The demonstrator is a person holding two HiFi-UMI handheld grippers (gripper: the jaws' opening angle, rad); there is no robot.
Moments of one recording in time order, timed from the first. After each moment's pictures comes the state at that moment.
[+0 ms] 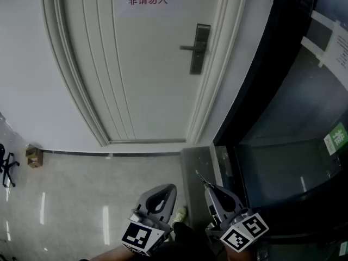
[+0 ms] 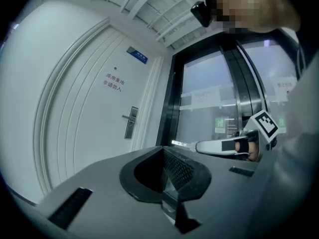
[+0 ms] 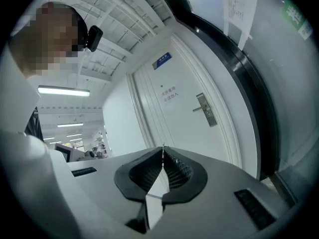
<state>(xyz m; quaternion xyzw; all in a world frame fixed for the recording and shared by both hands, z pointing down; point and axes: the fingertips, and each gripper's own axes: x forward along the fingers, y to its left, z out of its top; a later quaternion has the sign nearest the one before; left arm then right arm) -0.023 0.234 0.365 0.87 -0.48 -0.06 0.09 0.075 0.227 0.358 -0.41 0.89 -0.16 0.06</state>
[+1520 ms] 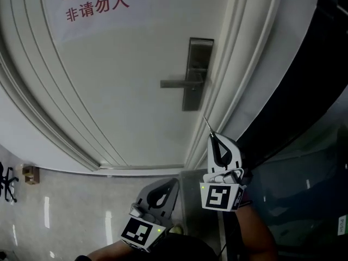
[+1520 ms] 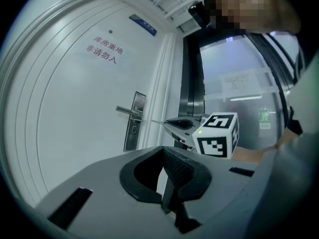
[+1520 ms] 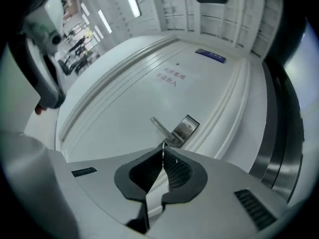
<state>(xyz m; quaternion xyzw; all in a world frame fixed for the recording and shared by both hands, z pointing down) 0.025 -0.133 0.361 0.87 -0.48 -0.03 0.10 0.097 -0.246 0.316 -0.50 0.77 0.34 -0.19</state>
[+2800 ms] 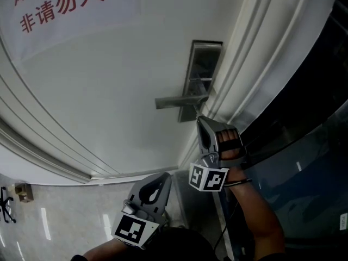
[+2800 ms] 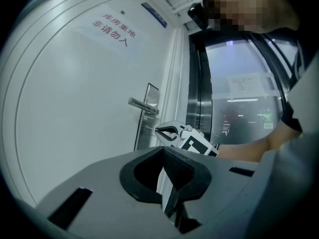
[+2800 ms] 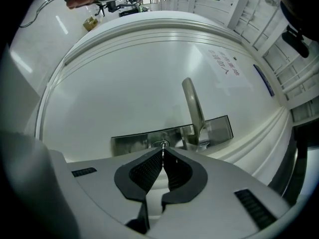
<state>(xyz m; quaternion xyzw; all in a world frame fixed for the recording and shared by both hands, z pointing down) -0.018 -0.238 0.380 0.89 -0.44 -0.03 0.11 0.057 -0.387 0.371 -0.47 0.60 0.52 -0.39</state>
